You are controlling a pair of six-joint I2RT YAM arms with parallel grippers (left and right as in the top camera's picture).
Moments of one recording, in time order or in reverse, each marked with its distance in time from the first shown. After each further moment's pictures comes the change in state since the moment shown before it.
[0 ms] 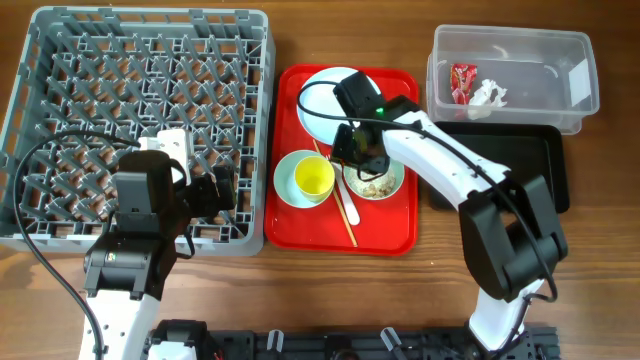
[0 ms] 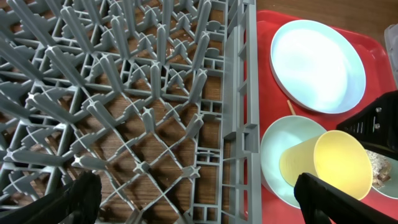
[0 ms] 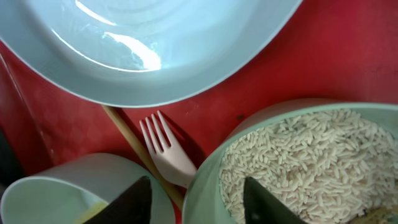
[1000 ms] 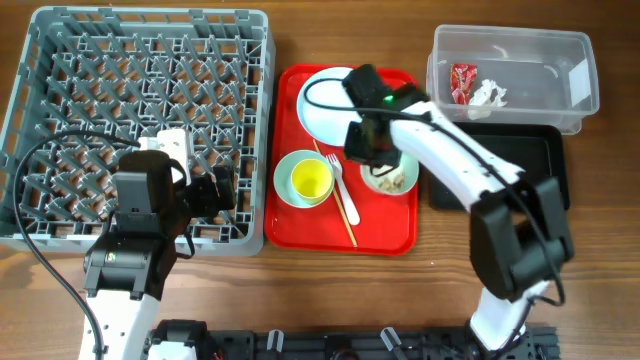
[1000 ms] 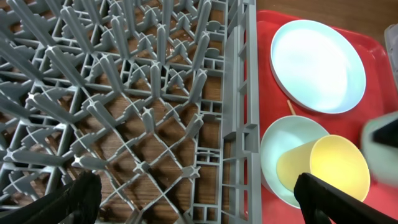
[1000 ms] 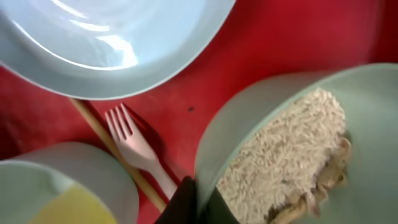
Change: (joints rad) left arm 0.000 0.000 0.000 0.000 0.000 0.000; right arm -0.052 -0.034 0.075 -0.175 0.051 -0.123
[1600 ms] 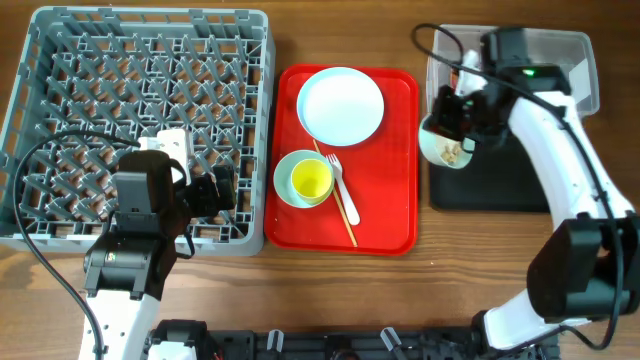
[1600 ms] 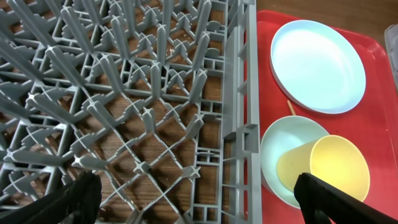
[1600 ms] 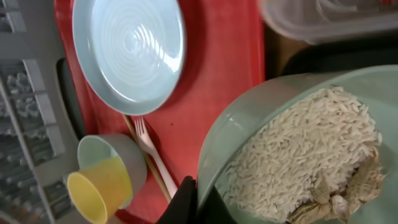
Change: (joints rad) left arm 0.000 0.000 0.000 0.000 0.000 0.000; right arm -0.454 -0.179 -0.050 -0.035 -0.402 -0.378
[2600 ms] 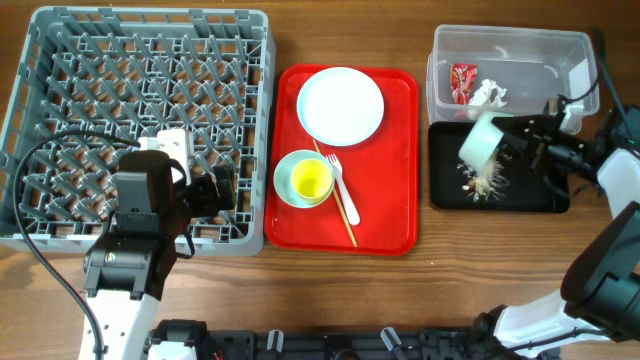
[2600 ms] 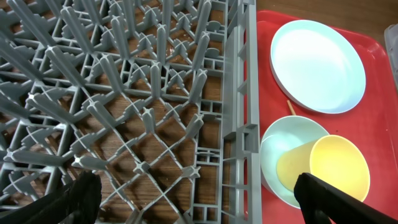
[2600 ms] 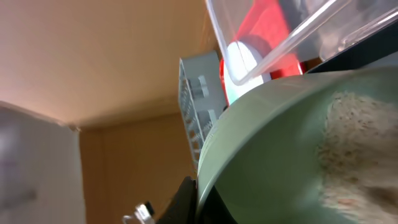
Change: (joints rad) left arm 0.000 0.000 0.000 0.000 0.000 0.000; right arm -0.570 0.000 -0.340 0.398 -0.864 0.179
